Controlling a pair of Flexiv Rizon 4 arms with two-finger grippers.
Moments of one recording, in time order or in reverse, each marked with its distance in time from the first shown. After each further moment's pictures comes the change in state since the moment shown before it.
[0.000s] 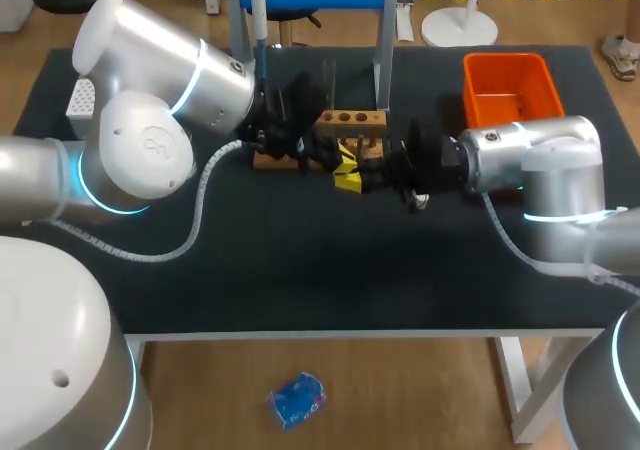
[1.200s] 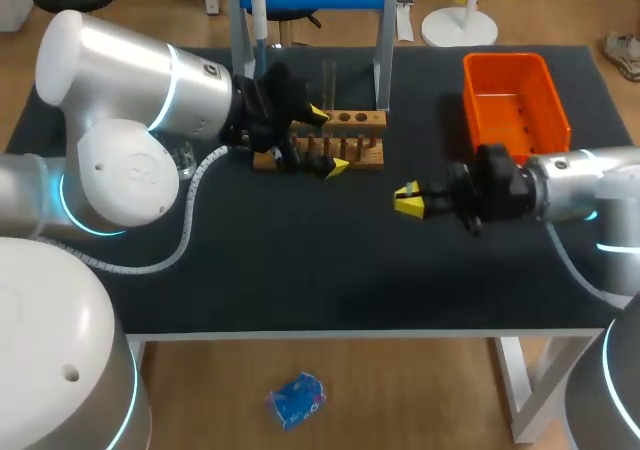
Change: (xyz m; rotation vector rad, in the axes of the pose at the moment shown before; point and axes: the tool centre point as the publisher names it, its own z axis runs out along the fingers) left arm -0.012 -0.007 -0.034 0.049 -0.172 0.016; right arm 0.064 0.001 -0.082 -0.017 -0.036 -0.003
